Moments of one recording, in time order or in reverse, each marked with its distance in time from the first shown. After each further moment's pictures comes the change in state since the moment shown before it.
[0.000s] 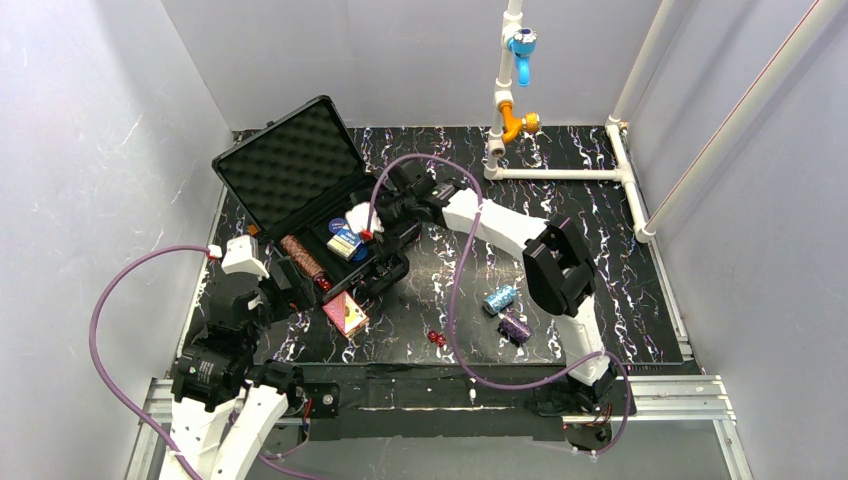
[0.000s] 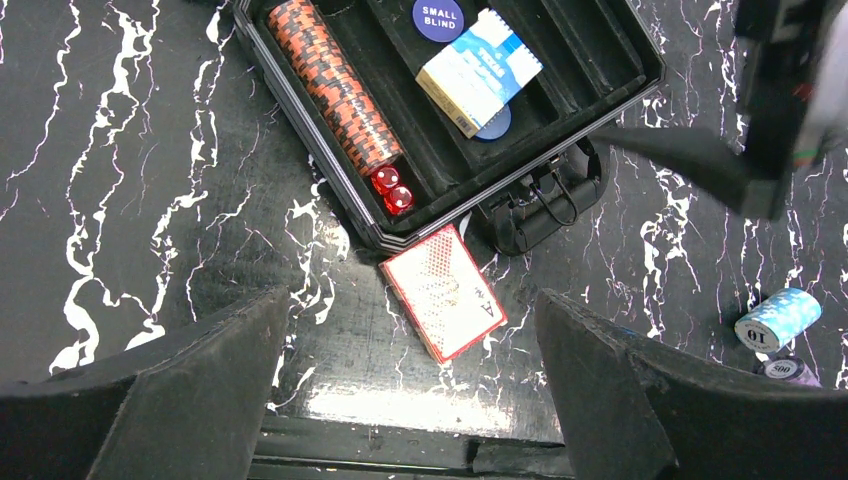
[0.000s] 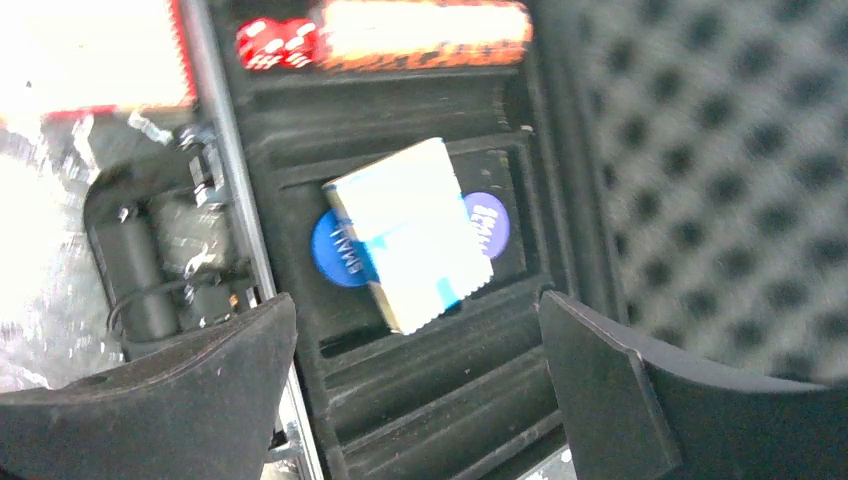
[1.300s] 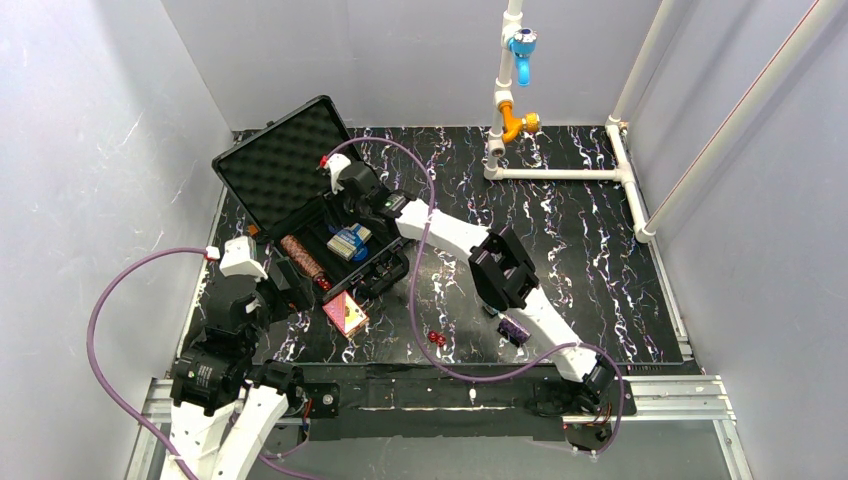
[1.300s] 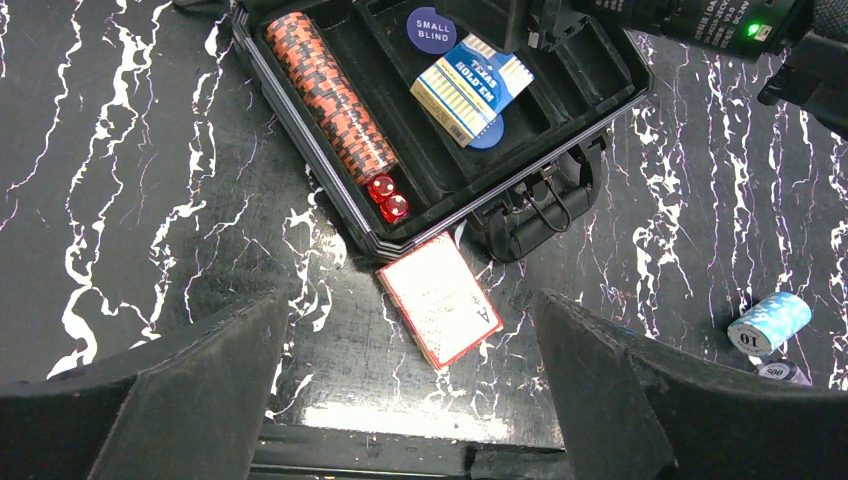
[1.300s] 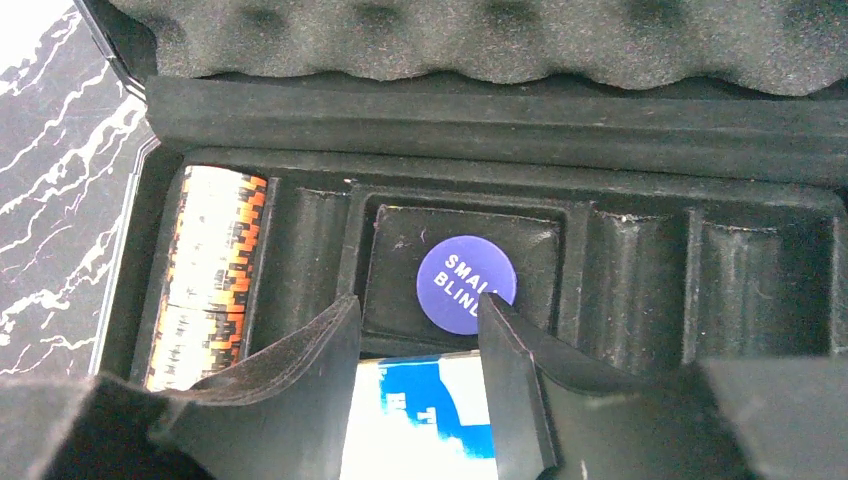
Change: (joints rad) left arm 0.003 -0.020 -0.002 0.013 0.003 0.006; right arm 0.087 0.397 0.481 0.203 0.600 1.511
